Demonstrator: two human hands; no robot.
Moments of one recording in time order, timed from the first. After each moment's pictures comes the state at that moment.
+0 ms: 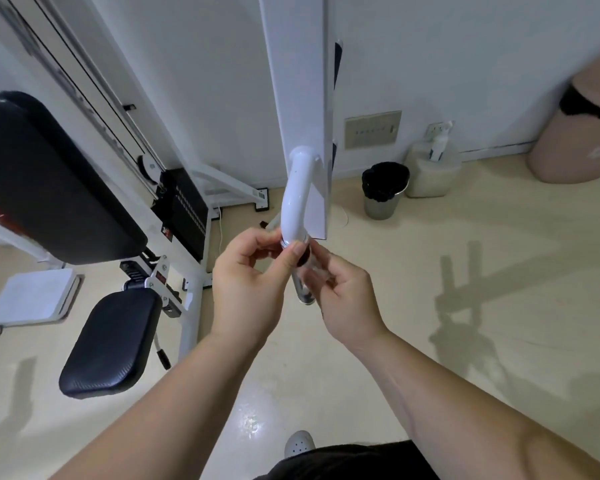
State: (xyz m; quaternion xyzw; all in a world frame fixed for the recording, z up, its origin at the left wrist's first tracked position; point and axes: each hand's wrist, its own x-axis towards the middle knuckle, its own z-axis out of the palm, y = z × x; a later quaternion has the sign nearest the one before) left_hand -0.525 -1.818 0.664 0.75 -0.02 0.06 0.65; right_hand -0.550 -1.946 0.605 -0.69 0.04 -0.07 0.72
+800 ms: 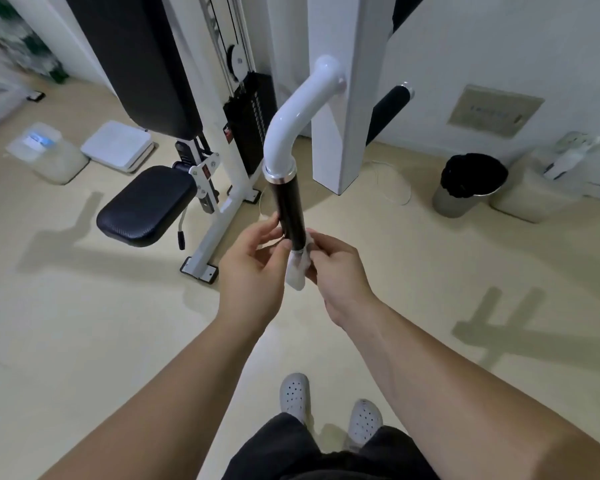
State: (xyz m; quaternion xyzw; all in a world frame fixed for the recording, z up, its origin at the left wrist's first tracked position) left_hand -0.593 -1.901 0.609 0.73 0.26 0.13 0.61; right_hand -0.536 -2.005 0.552 -0.63 0.08 0.25 0.73
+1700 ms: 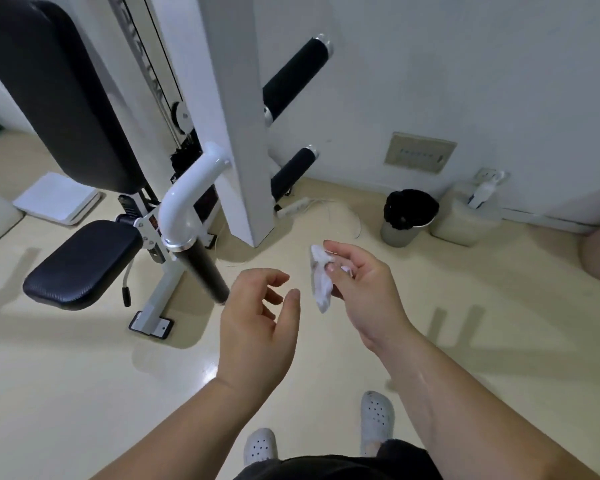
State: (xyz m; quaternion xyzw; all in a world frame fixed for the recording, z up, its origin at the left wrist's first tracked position) left_hand -0.571 -1.984 0.625 0.85 0.11 0.20 0.48; right_hand -0.498 -2.126 0.614 -0.71 0.05 0.11 0.69
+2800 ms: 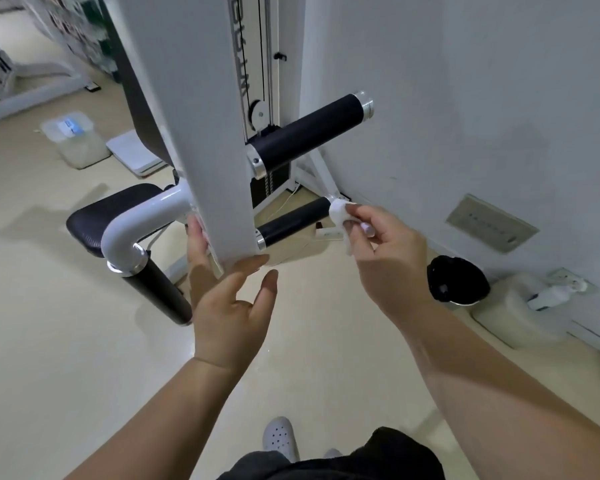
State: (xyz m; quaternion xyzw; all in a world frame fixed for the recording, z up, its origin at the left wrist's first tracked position) left_hand -0.467 -2.011 0.606 0.80 0.23 0.41 0.37; right_hand -0.325 -2.153 0.654 -0.80 -0.19 0.02 0.57
